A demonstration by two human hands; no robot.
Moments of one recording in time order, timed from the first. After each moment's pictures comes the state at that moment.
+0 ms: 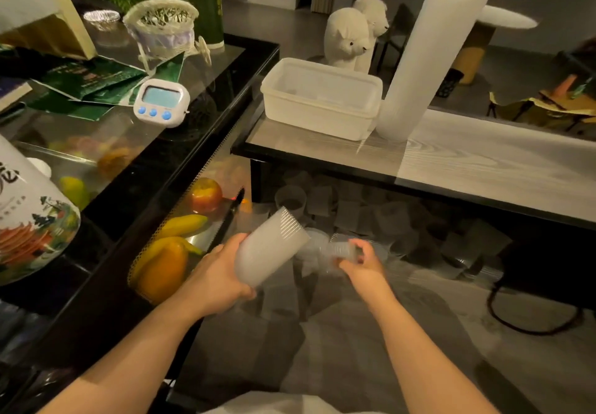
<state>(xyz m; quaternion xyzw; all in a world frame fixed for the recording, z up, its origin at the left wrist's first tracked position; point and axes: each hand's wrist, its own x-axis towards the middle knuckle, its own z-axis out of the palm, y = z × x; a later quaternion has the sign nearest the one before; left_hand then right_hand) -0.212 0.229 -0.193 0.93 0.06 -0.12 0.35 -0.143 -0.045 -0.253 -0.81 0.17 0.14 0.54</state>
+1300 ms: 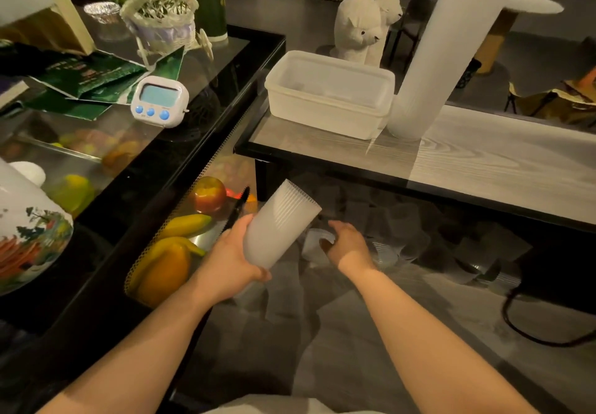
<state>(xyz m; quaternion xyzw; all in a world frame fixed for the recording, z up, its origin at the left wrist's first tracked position) -0.182 0.219 -0.192 0.91 0.09 -0.07 0.41 -0.088 -0.008 -0.242 -0.95 0.00 0.16 0.28</state>
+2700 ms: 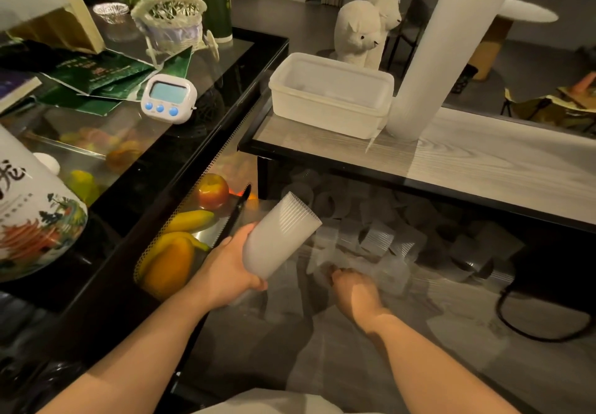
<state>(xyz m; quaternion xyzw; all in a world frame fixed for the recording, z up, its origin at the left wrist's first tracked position) -0.201 0.226 -0.202 0.91 0.07 -0.10 0.39 -0.150 -0.034 -0.278 -0.96 -0.18 0.19 -0.08</state>
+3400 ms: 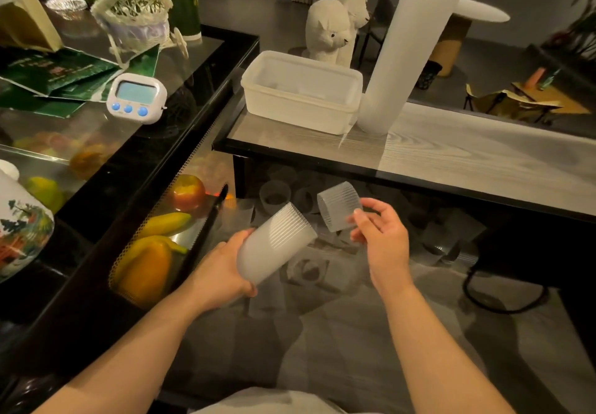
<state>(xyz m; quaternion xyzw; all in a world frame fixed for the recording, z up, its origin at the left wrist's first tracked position) -0.202 0.207 -0.199 0.93 0.03 -0.14 0.35 -0.164 -0.057 -0.153 -0.70 0.06 -0.07 0.71</state>
